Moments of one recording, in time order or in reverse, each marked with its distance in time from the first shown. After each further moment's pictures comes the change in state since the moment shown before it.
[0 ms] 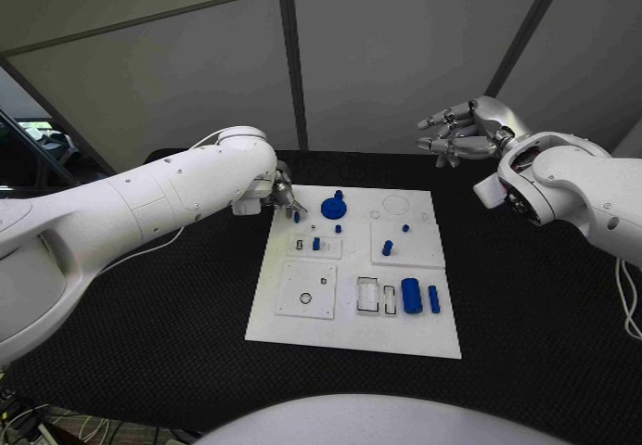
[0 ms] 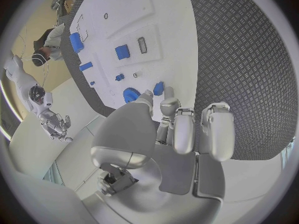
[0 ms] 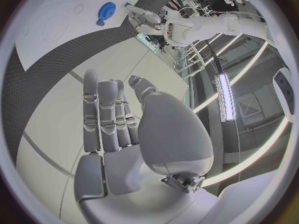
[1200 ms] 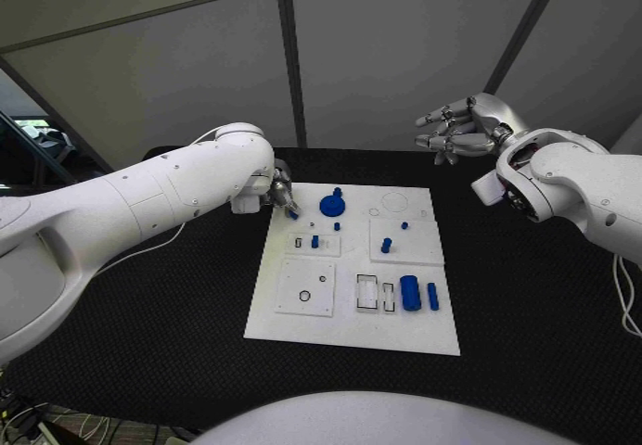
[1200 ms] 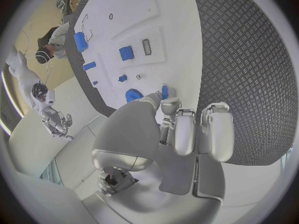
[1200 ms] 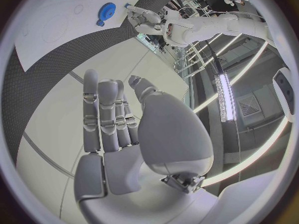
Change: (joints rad) left arm 0.000 0.005 0.000 -0.016 0.039 0.020 0.015; left_hand 0.138 0.010 0.320 -0.012 0.008 -0.022 -0.003 0.021 -0.006 -0.001 -0.013 -0.009 -0.011 0.000 -0.007 0.000 0.000 0.000 0.000 -0.007 0.000 0.000; right arm 0.000 0.002 0.000 -0.001 0.000 0.002 0.000; right_hand 0.000 0.000 0.000 0.000 0.000 0.000 0.000 0.000 0.000 0.000 0.000 0.000 0.000 0.000 0.000 0.000 0.004 0.000 0.000 0.000 0.000 -0.001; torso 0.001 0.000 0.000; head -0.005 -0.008
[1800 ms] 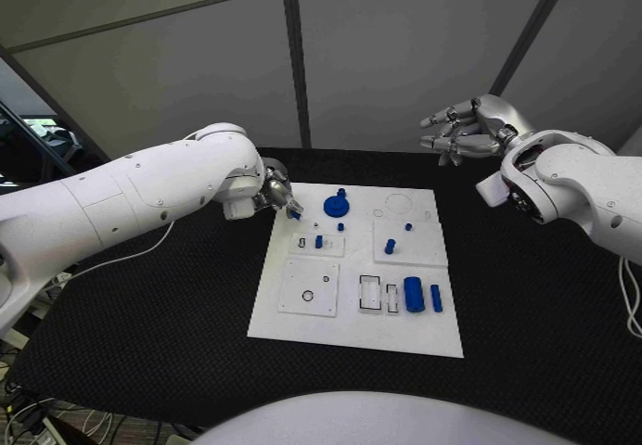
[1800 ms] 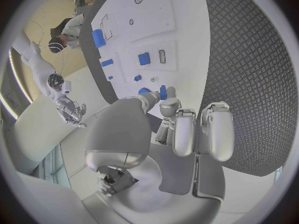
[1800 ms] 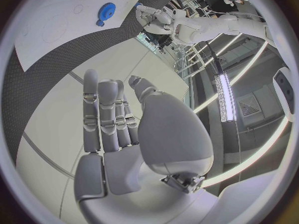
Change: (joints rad) left arm 0.006 -0.152 0.000 0.214 0.136 -0.090 -0.008; left_hand -0.131 -0.094 0.232 -0.057 0.000 -0.003 -0.004 0.058 0.033 0.034 -0.005 0.005 0.019 -0.001 -0.006 0.000 0.000 0.000 0.000 0.000 -0.012 0.000; right arm 0.000 -0.001 0.000 -0.006 0.000 0.005 0.000; right_hand 0.000 0.000 0.003 0.003 0.000 0.000 0.000 0.000 0.000 0.000 0.000 0.000 0.000 0.000 0.000 0.000 0.000 0.000 0.000 0.000 0.000 -0.001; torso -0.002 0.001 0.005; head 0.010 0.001
